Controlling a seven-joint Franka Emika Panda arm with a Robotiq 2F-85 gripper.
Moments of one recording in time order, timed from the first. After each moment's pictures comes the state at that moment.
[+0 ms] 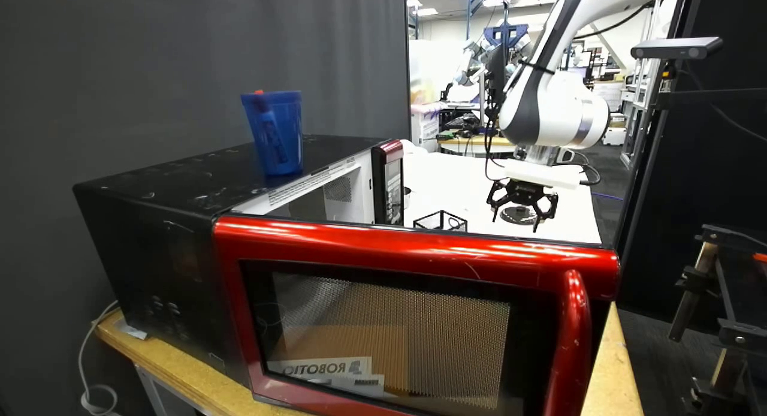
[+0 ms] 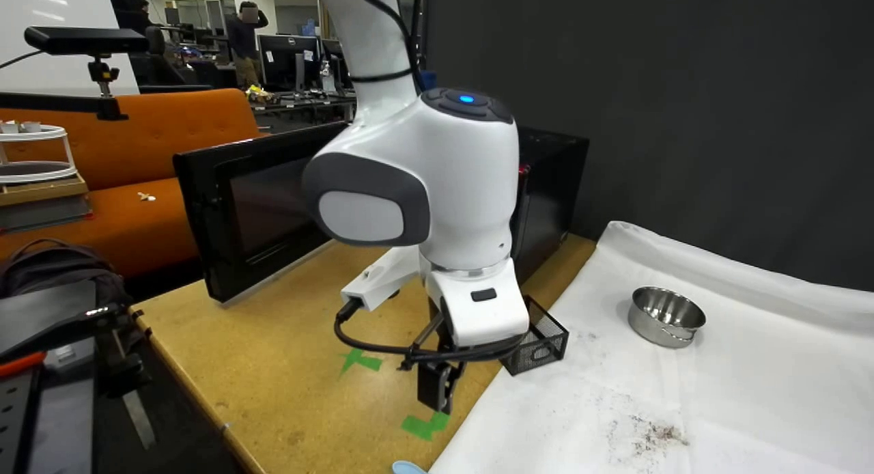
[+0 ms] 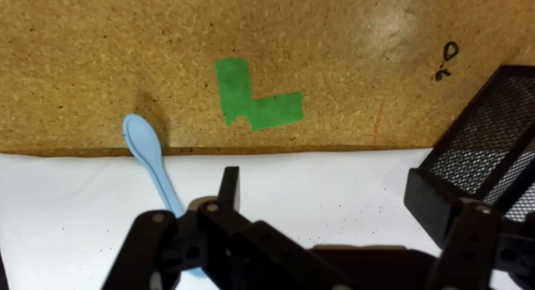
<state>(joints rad) -0.19 0.71 0.01 -2.21 0.67 3.06 0.36</state>
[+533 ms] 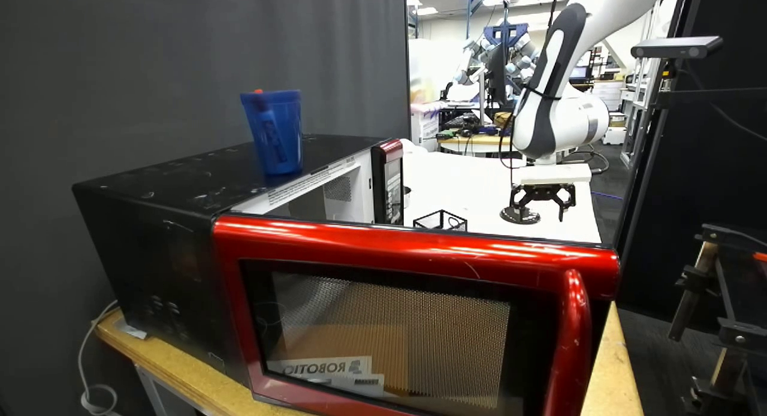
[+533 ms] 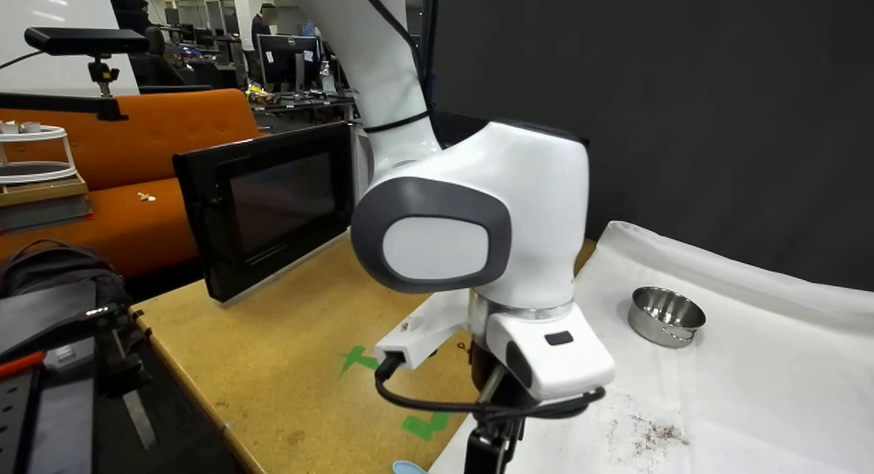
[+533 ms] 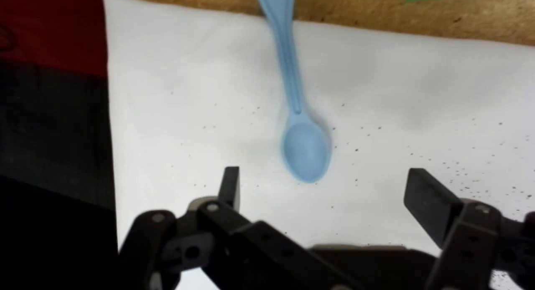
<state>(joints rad) 0.02 0.81 -0.35 -2.12 0.42 2.86 0.50</state>
